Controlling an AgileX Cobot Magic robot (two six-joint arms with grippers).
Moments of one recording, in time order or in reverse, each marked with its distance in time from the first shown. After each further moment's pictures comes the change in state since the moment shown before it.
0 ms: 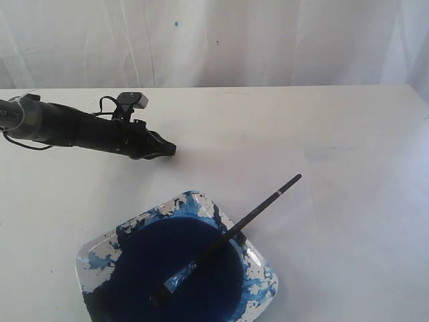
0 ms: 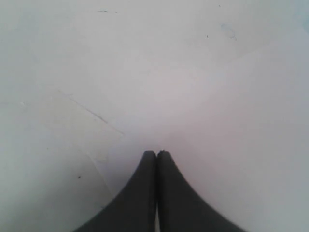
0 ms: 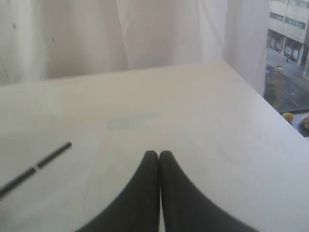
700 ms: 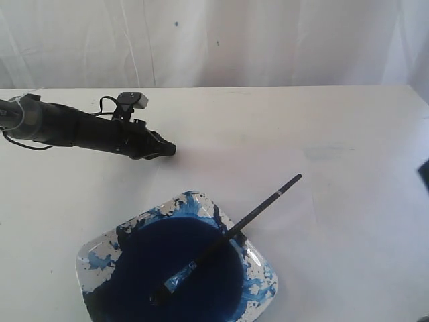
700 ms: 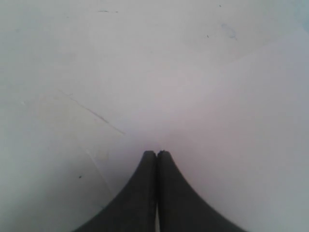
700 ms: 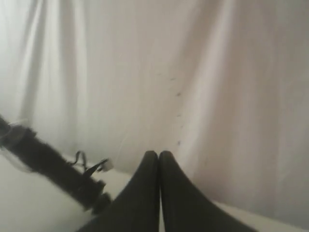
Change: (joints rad) left arm 0.000 0.000 0.000 0.000 0.000 0.000; right arm 0.050 0.244 -0.062 -0.974 -0.874 0.811
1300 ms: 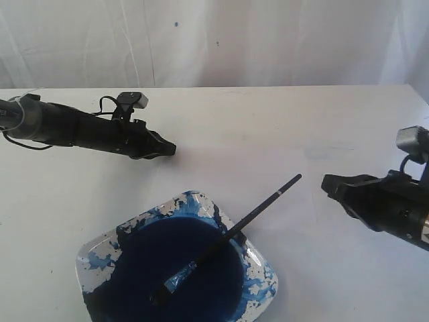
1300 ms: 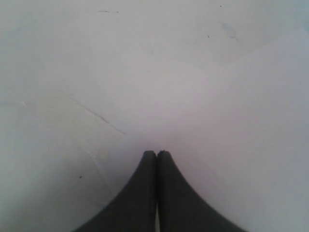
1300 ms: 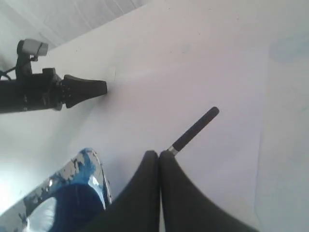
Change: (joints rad) left arm 0.000 0.000 -0.002 0.000 -0.002 0.000; right arm 0.000 1.241 -0.244 0.184 -0.150 0.127
